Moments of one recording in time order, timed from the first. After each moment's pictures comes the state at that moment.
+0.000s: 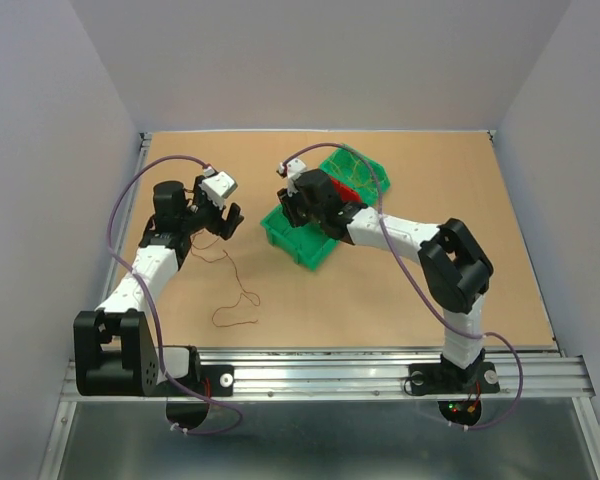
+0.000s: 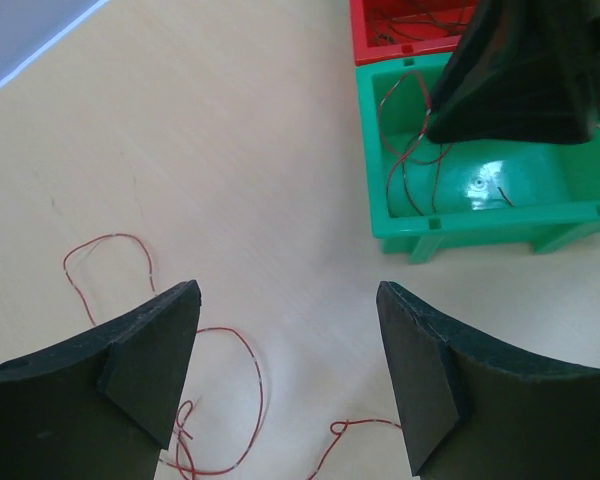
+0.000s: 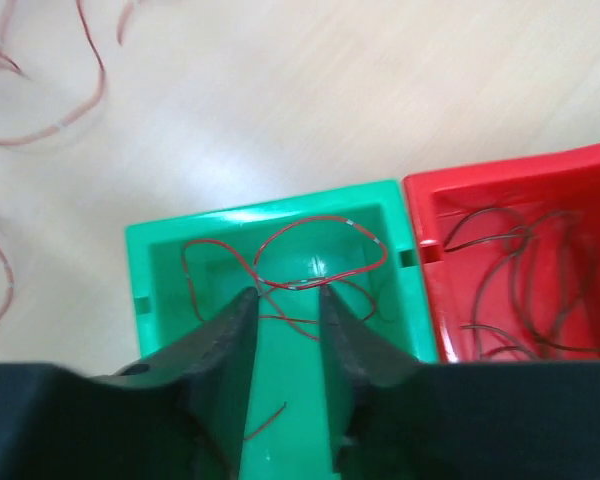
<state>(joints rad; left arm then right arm) -0.04 1.25 0.76 0.04 0.60 0.43 0.77 1.98 1.42 0.03 0.08 0.06</state>
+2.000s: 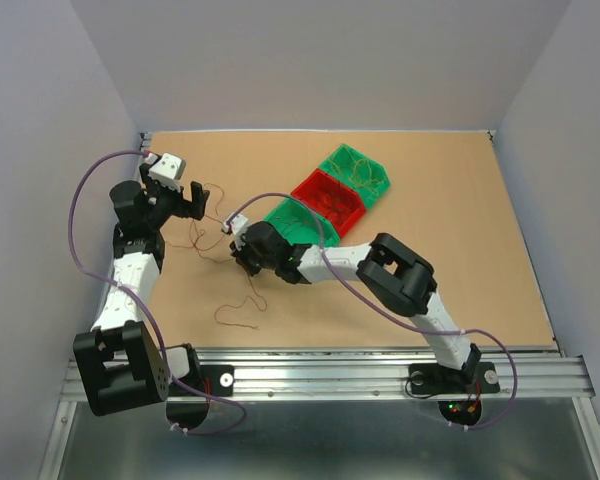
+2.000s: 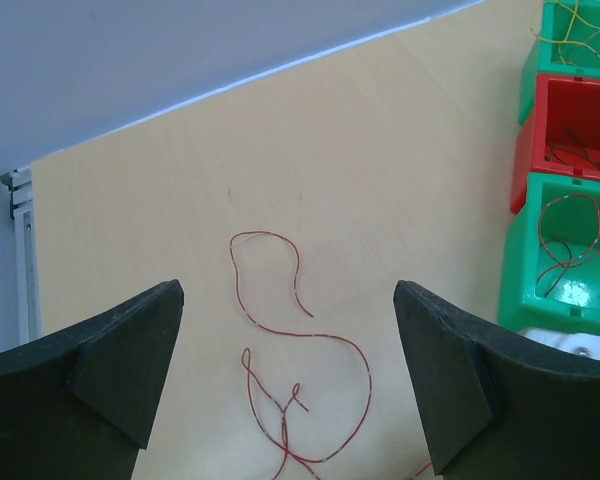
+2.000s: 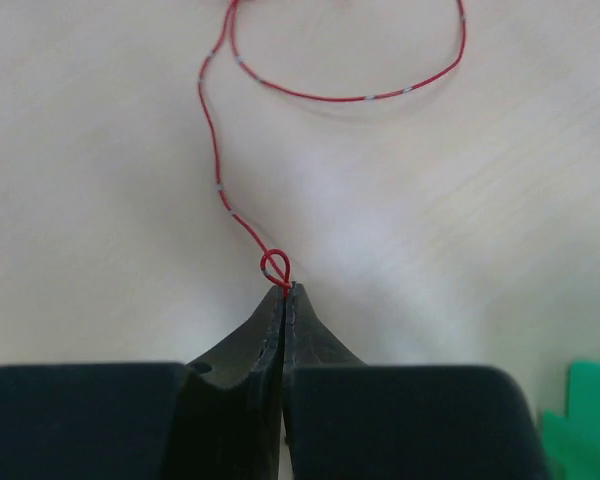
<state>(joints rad) 0.19 1.19 0.76 0.23 0.56 0.20 1.03 2.30 1.58 0.23 0.03 0.06</state>
